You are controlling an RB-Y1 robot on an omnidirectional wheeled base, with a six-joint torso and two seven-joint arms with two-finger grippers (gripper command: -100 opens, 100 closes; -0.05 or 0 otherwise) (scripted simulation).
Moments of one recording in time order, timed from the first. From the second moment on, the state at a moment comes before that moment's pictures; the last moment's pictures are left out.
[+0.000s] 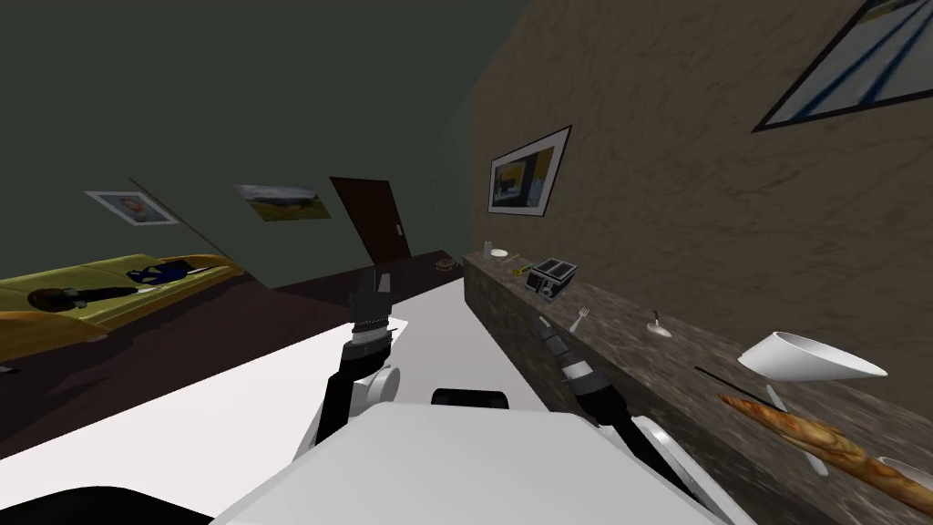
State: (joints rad) left arm 0.53 -0.02 -0.06 -2.36 0.08 -0.49 -0.15; right arm 0.68 -0.50 0.08 -2.20 0.12 -0.28 0.29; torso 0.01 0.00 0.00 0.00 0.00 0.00
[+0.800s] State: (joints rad) left arm 0.53 -0.02 -0.06 -2.36 0.08 -0.49 -0.15; right arm 0.75 -0.72 0.13 -2.15 0.21 -0.25 0.44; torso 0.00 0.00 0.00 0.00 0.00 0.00
